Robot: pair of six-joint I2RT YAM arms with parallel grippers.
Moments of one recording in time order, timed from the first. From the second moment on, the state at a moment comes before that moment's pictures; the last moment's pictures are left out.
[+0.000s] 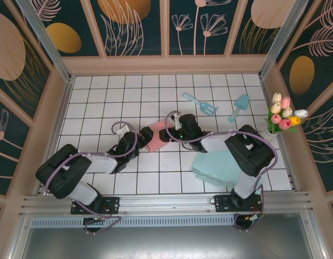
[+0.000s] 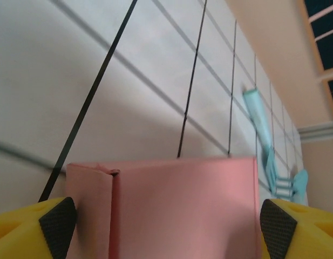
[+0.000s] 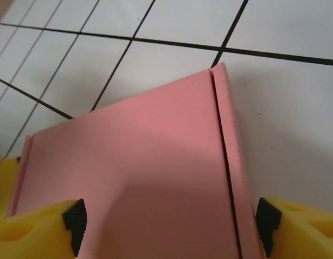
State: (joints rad) left arm -0.61 1.54 0.46 0.61 -0.19 -1.16; right arm 0.70 1.75 0.76 0.40 -0.21 0.47
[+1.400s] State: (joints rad) left arm -0.19 1.76 0.89 0.29 -0.08 -0.85; right arm 0.72 1.99 1.04 0.45 -0.11 0.55
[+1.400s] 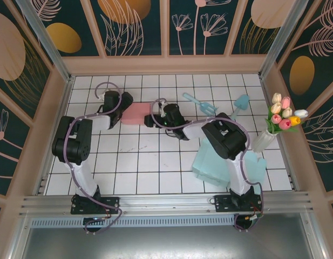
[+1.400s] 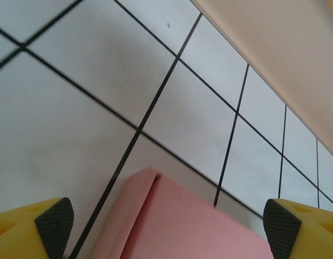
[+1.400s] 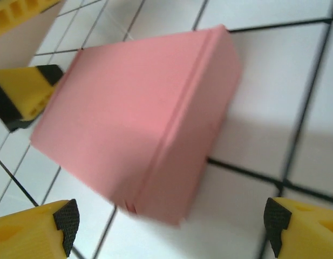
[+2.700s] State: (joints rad) left arm -1.30 1.69 0.62 0.49 -0.32 -1.24; right arm 1.11 0.56 0.45 -0.40 0.87 0.53
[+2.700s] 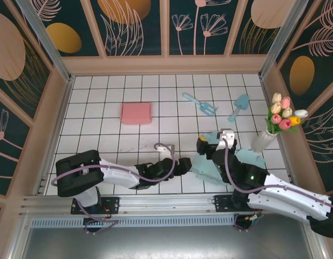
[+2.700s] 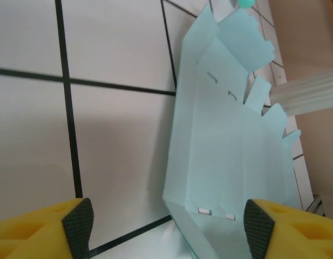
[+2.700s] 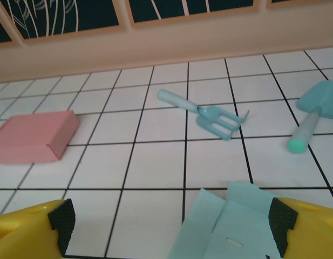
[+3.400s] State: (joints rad) left arm -1.37 1.90 0.79 0.49 -0.34 -1.36; right arm 1.10 0.54 0.44 -0.37 0.89 0.52
